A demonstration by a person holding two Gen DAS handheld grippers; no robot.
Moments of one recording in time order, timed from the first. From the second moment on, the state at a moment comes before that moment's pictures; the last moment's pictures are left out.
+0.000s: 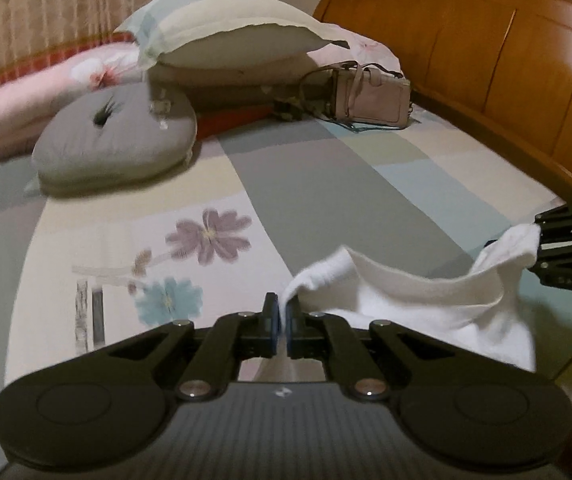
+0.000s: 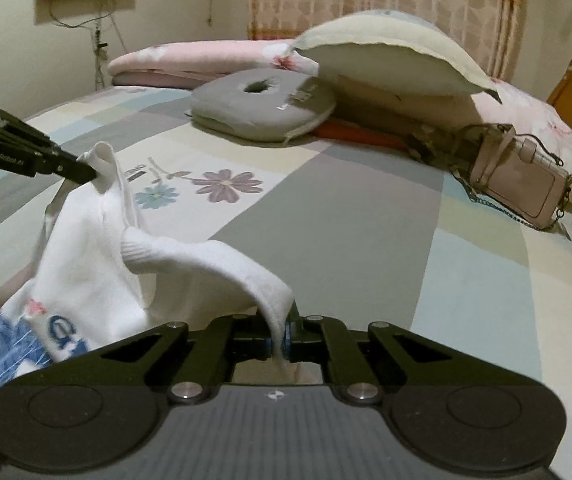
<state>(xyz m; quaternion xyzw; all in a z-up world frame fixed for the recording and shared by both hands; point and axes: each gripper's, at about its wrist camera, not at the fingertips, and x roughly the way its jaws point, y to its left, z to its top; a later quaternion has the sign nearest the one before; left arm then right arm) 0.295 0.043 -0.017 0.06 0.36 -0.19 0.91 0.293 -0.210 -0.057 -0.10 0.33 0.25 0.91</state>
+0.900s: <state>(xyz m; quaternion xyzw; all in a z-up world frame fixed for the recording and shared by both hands) 0.472 0.017 -0.096 0.11 0.42 -0.15 0.89 0.482 -0.221 -0.106 -0.07 0.44 0.12 0.89</state>
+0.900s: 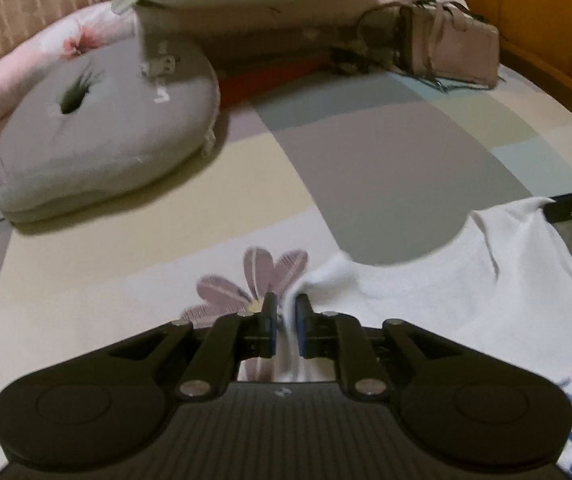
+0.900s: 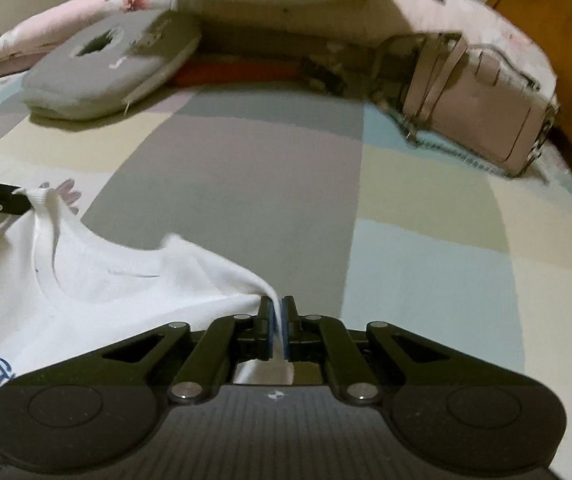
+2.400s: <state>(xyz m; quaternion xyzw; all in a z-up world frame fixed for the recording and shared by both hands) 0.153 -0.002 -0.043 0.06 0.38 -0.16 0.91 0.290 -0.244 -0.190 0.34 0.38 0.27 0.82</state>
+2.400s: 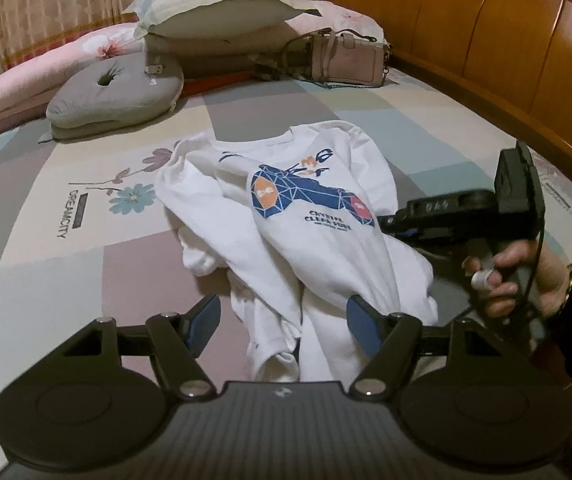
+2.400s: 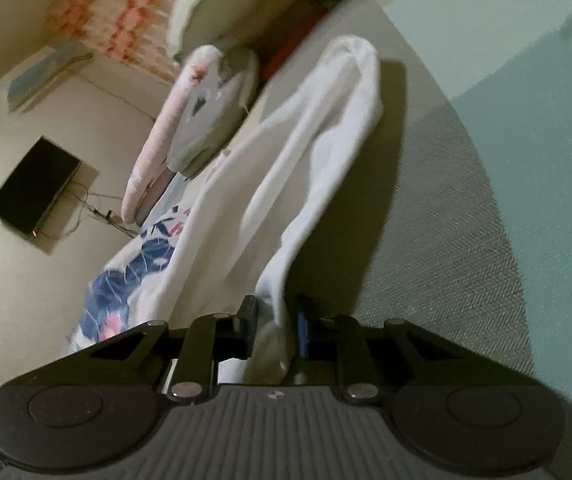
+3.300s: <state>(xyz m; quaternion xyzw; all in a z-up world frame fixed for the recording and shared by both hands) 0.154 0.000 -0.041 0.05 0.38 -0.17 0.91 0.320 -0.340 -0.136 0.19 0.43 0.11 0.88</state>
